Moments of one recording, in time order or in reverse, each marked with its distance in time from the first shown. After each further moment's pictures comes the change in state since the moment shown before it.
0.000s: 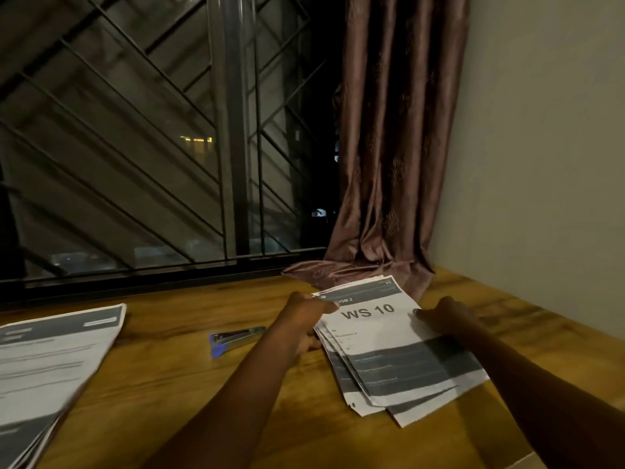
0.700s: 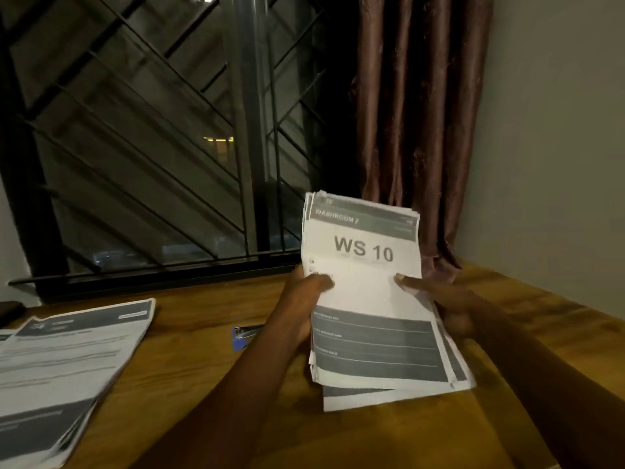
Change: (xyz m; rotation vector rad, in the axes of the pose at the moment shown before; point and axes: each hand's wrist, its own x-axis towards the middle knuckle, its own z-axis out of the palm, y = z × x) left_hand -0.021 0.016 -0.013 -0.134 0.098 0.311; right_hand -0.028 -0.035 -0.012 1.110 -0.682 -0.212
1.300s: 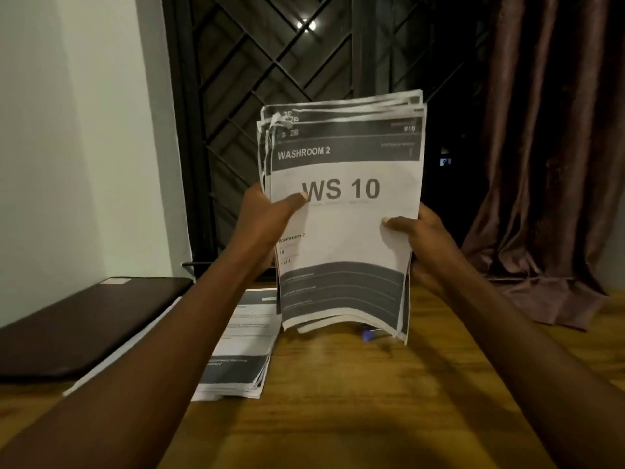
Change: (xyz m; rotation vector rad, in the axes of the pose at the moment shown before) left_hand -0.094 0.160 -0.182 0.239 0.306 0.531; right_hand -0.040 -0.061 0.261 0.084 -0.114 -0.618
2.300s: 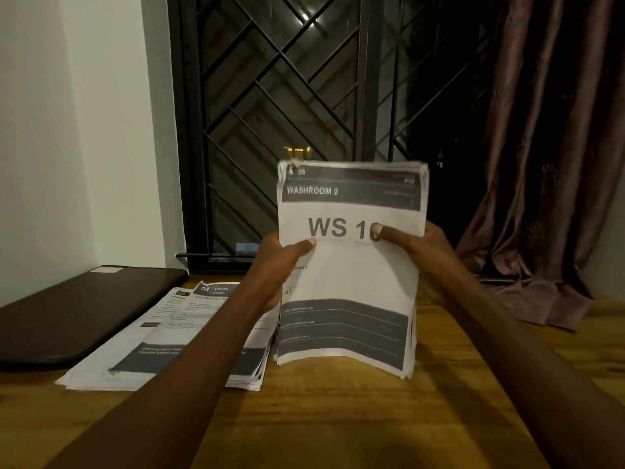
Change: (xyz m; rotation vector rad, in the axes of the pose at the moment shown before) left_hand -0.021 -0.067 -0.007 -0.017 -0.089 -0.251; right_hand -0.017 0.010 -0.001 -0.142 0.000 0.022
